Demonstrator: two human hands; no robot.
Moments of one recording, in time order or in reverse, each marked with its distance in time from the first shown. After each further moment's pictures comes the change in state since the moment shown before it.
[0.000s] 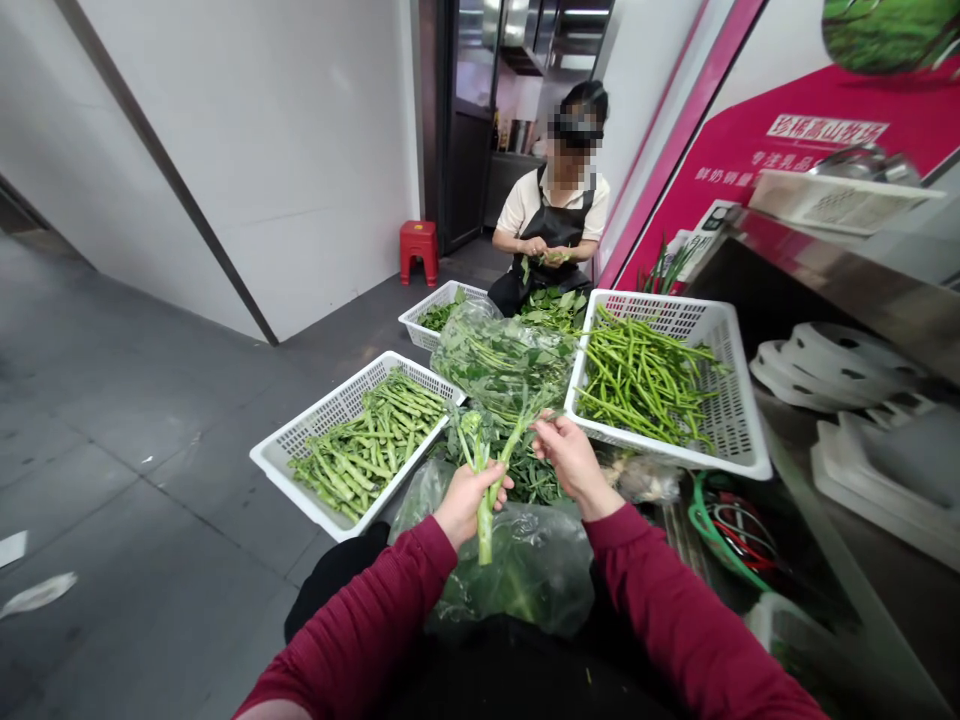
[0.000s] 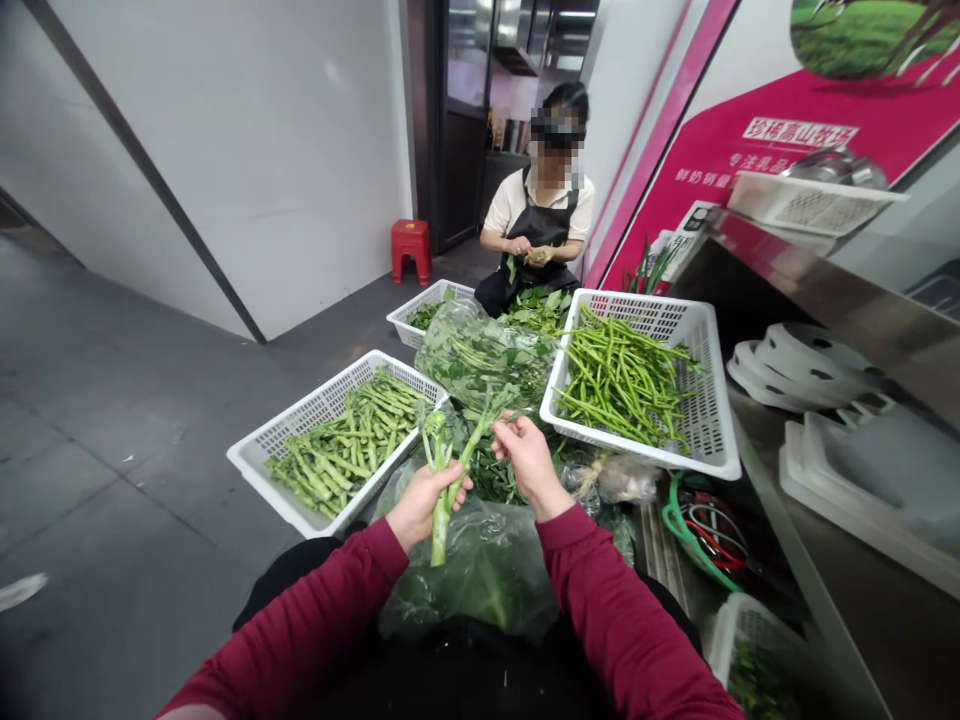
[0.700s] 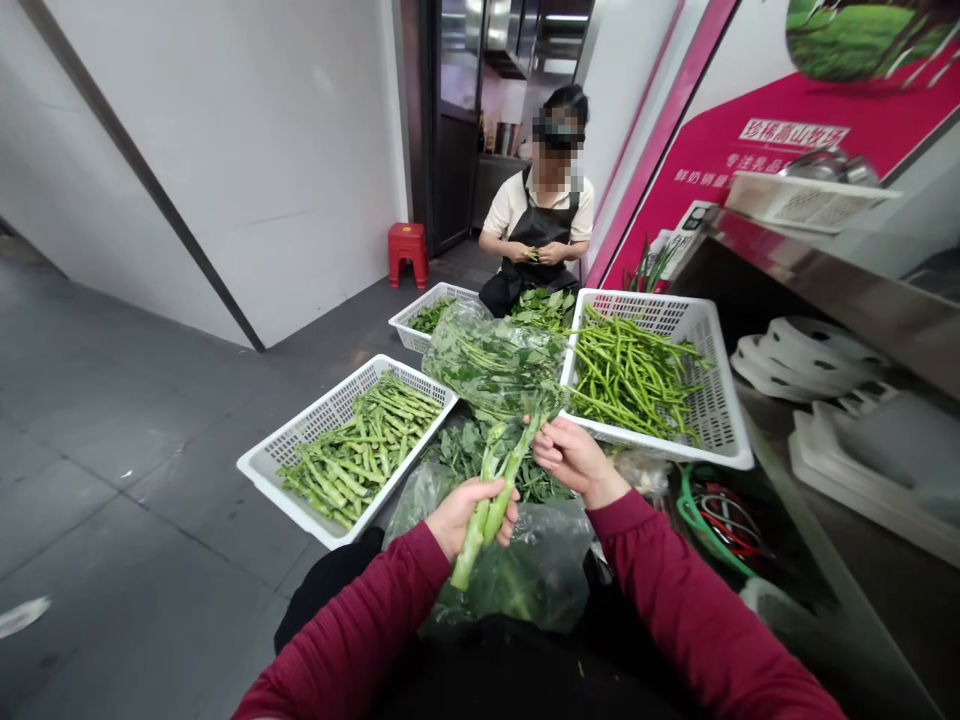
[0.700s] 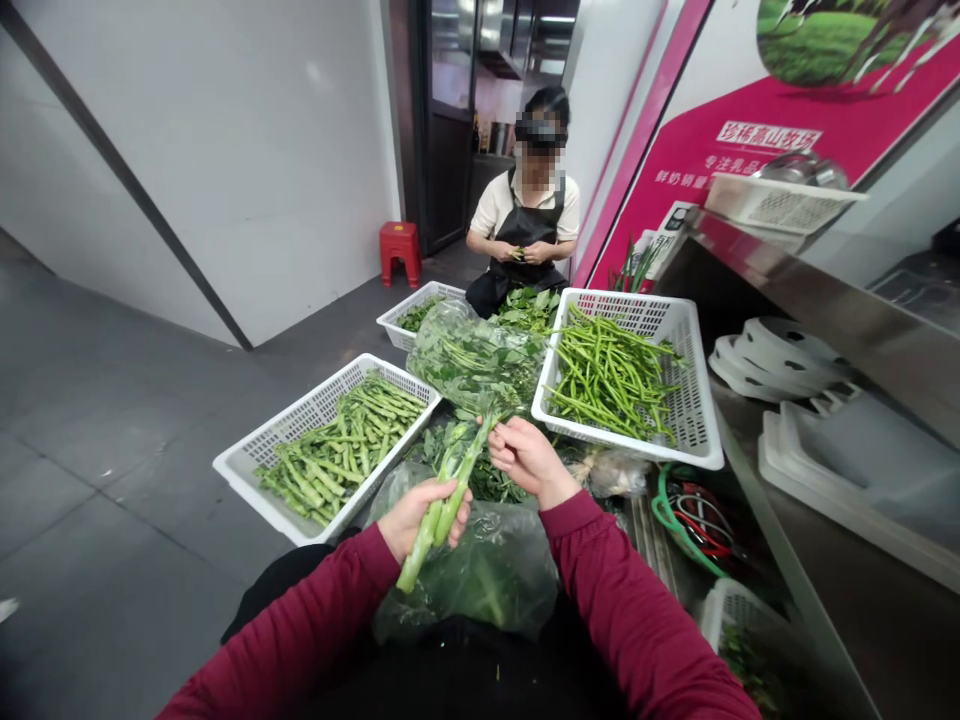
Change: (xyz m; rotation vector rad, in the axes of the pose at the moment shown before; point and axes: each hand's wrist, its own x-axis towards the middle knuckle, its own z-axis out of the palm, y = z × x) left_hand -0.013 0.005 -0.003 -0.106 -0.423 -0.320; right_hand -0.012 -0.032 -0.007 0.419 -0.463 0.241
